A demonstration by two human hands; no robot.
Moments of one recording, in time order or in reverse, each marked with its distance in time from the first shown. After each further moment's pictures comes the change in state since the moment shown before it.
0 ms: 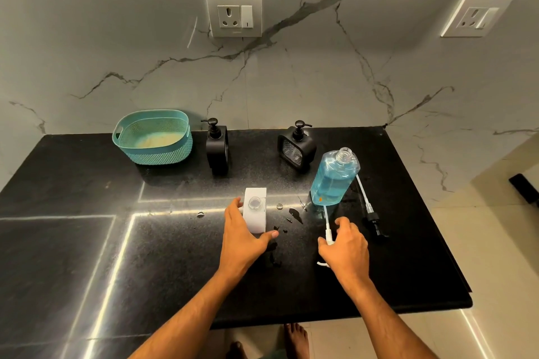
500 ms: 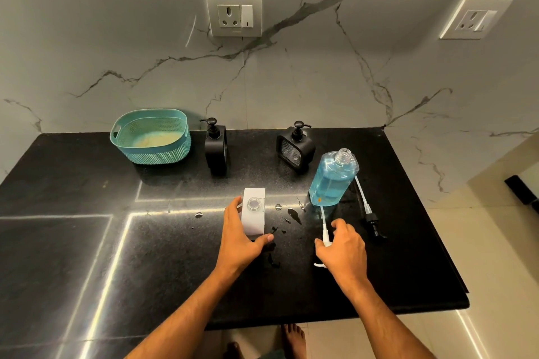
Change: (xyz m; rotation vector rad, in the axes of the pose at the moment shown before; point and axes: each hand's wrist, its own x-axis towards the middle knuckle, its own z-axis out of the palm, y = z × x) left_hand 0.002 -0.010 -0.003 -0.107 -0.053 0.041; right_hand -0.001 -0.003 -0.001 -0.034 -0.012 -0.009
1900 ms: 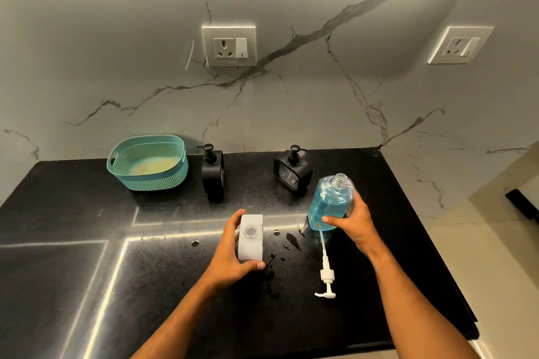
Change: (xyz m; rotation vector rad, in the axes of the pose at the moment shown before) left_hand 0.035 -0.013 -0.028 -0.132 -0.334 0.053; right_hand 0.124 0.009 -0.037 0.897 -0.211 -0.169
